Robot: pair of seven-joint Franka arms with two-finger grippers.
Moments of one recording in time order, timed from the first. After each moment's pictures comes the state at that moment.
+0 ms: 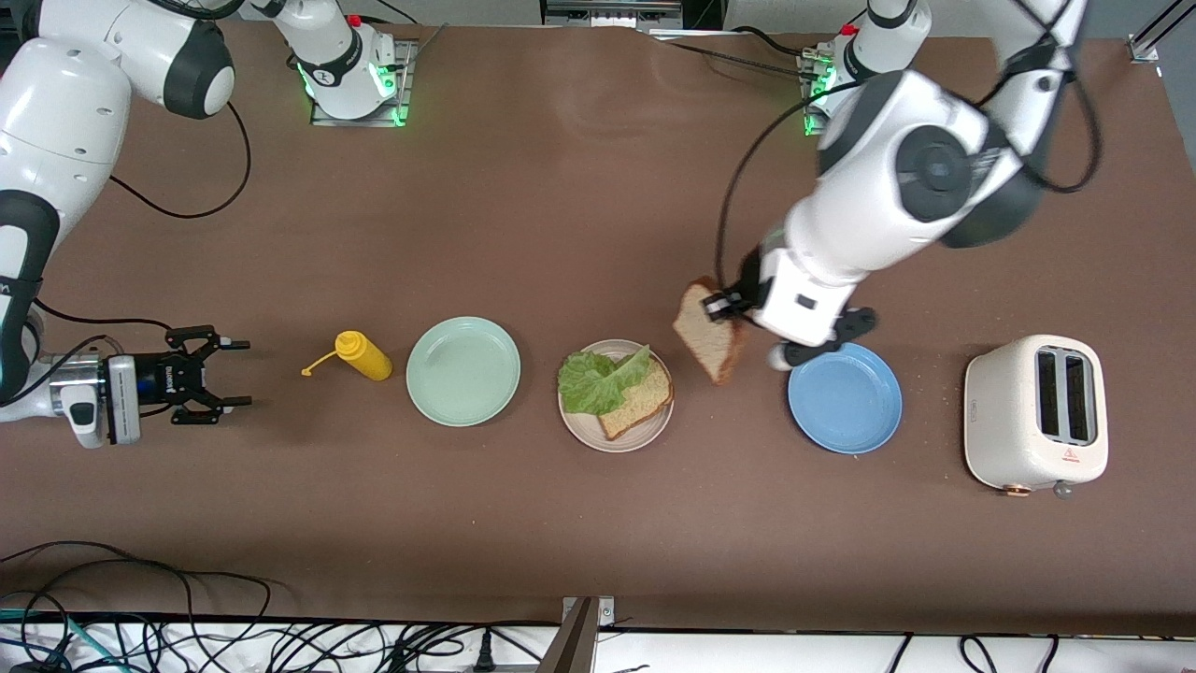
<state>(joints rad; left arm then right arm) -0.27 0.46 -0.28 -1.36 -0.16 1.90 -0.98 0.00 1.00 -0.58 -1.14 1.16 1.22 -1.70</state>
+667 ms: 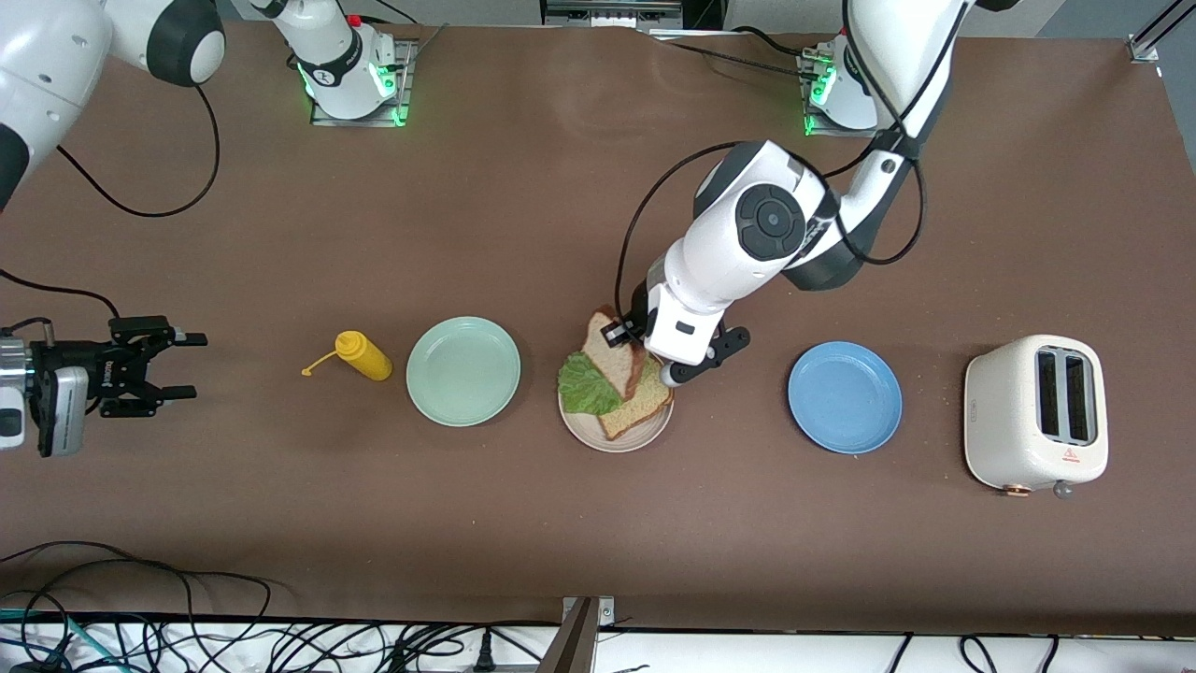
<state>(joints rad) -0.38 0.63 -0.28 -1.36 -0.21 2.22 -1.08 0.07 0.84 -0.62 -1.04 0.96 1.23 -1.20</state>
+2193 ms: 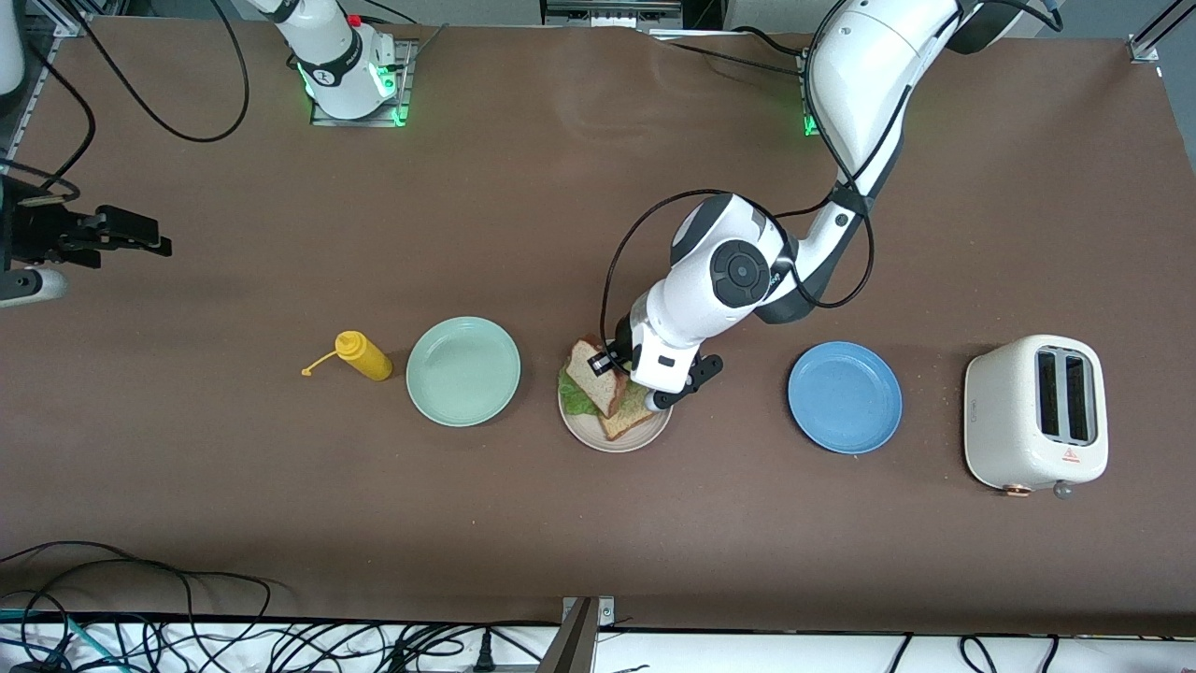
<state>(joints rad) -0.40 0.76 -0.28 -1.35 -0.21 2.31 -1.08 0.11 0.11 -0.20 -1.61 0.09 1.57 -0.21</state>
